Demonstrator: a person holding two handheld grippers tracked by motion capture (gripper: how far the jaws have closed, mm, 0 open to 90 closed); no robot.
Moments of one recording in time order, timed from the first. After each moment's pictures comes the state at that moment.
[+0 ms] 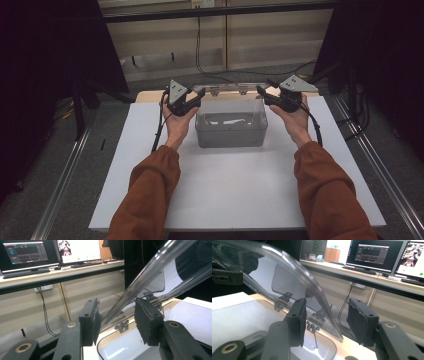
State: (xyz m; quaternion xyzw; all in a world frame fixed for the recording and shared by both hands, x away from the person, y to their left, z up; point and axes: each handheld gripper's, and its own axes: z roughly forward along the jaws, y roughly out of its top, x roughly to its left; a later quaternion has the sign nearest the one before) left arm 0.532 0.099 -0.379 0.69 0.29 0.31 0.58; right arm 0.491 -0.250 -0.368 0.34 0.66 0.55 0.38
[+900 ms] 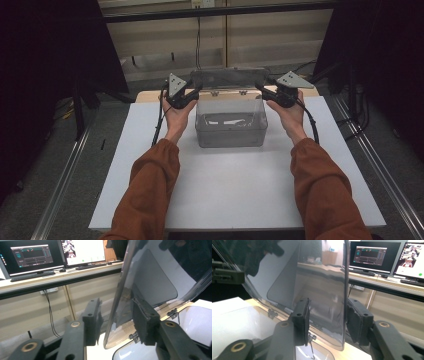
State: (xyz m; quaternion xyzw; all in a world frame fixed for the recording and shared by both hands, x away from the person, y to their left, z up) left arm 0.554 0.099 -0.377 0.68 0.30 0.33 0.58; right arm 0.509 -0.245 -0.371 0.35 0.65 0.56 0.38
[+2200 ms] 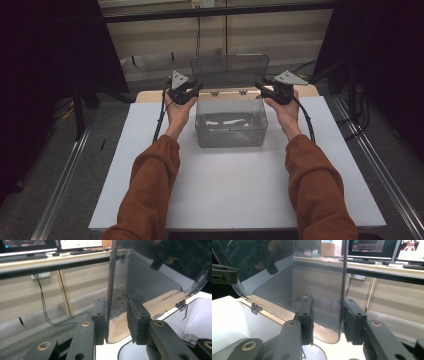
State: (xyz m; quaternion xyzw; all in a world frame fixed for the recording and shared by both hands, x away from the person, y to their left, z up) left arm 0.581 0.096 -0.386 0.71 0.33 0.27 0.56; right arm 0.543 -0.251 -0.398 0.39 0.65 0.55 0.35
